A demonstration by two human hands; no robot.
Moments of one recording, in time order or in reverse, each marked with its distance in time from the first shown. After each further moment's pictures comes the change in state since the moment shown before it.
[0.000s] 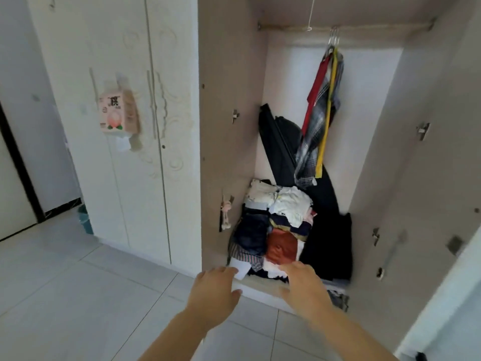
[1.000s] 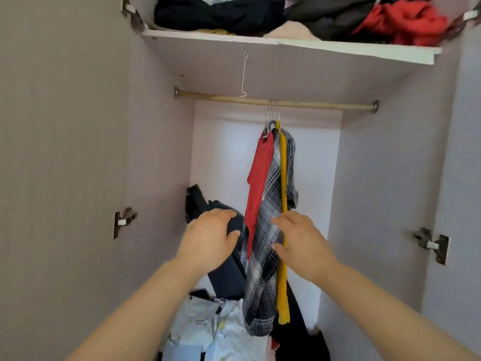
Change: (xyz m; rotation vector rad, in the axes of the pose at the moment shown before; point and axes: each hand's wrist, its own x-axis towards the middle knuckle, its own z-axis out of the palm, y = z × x) left_hand 0.563 0.111 -0.168 -0.139 0.508 0.407; right_hand 0.445 0.189 -0.256 -0.176 0.594 -0.060
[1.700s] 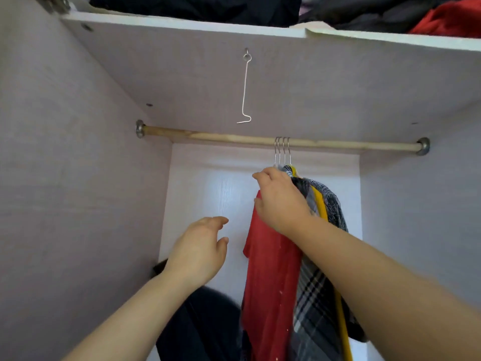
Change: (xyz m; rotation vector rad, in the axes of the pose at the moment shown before) left_hand 0.292 -0.105 0.073 -0.091 0.248 0.098; right_hand 0.351 0.075 0.029 -0.178 0.366 -0.049
